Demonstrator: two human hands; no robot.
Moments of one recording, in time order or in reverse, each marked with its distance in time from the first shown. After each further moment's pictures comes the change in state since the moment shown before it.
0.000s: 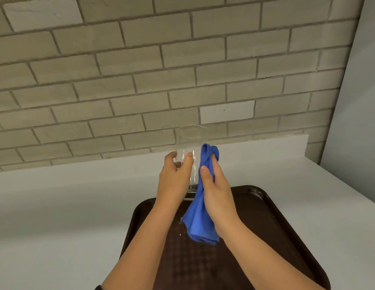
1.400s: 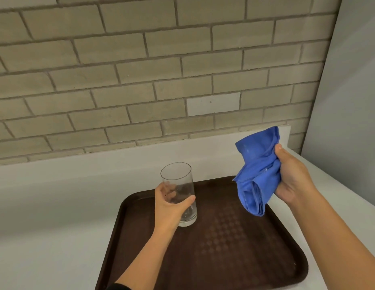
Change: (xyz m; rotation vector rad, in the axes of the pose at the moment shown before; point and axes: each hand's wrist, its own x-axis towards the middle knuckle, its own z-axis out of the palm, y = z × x) left_hand -0.015 -0.120 0.029 -0.227 0.015 -0.047; right_hand 0.022 -0.013 -0.147 0.478 0.179 0.209
